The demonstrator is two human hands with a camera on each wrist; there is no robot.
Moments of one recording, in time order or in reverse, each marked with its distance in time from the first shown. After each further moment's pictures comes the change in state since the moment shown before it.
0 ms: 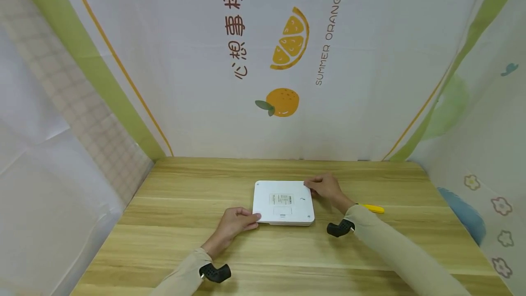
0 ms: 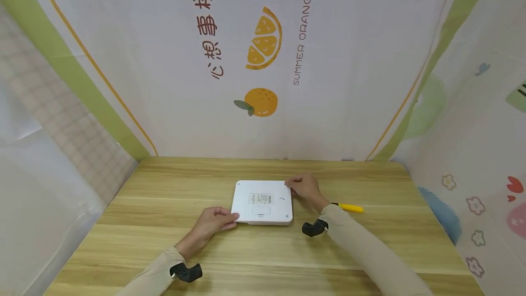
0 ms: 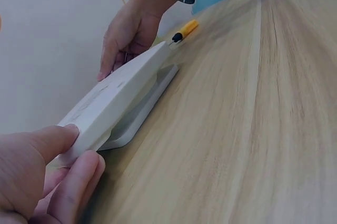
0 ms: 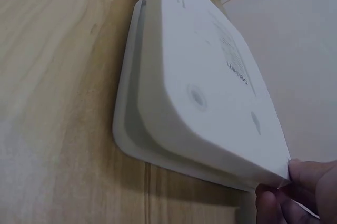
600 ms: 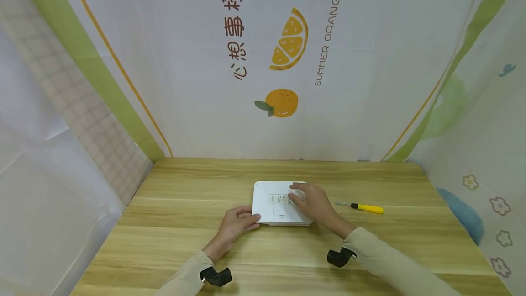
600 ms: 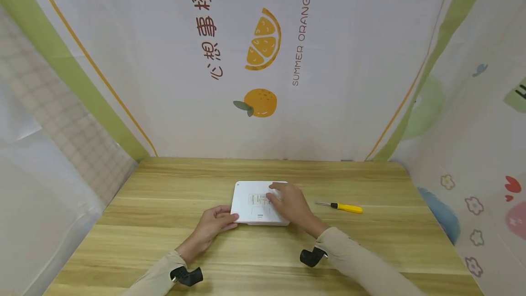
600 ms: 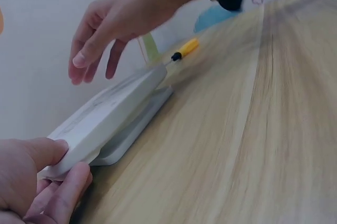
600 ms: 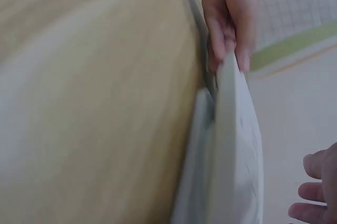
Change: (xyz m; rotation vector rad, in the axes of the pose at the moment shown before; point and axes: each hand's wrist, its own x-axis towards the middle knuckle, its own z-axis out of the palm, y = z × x) left_hand 0.000 -0.006 0.006 -0.101 -0.008 0.047; right_hand -0.058 -0.030 0.031 -0.313 0.089 -0.522
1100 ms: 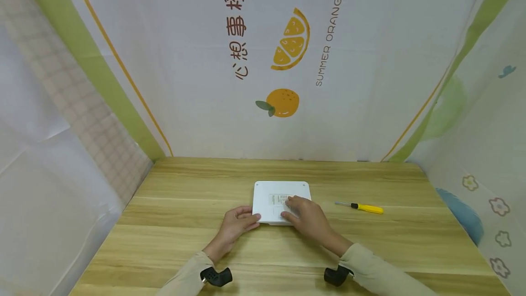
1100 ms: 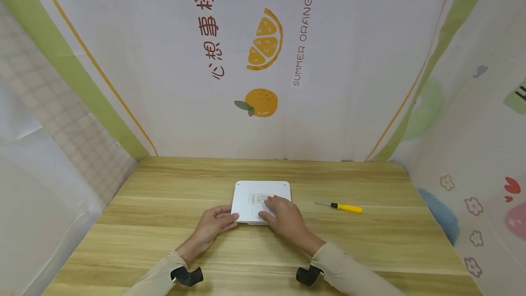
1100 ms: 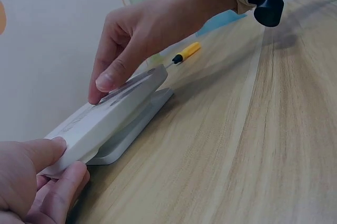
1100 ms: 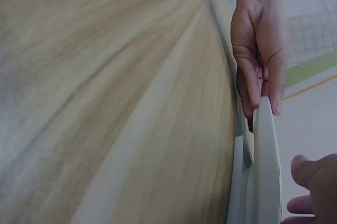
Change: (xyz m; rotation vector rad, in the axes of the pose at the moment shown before) left_hand -0.001 -0.004 -0.002 -0.032 -0.007 0.016; right_hand -0.032 -0.016 0.024 -0.074 -0.034 -0.039
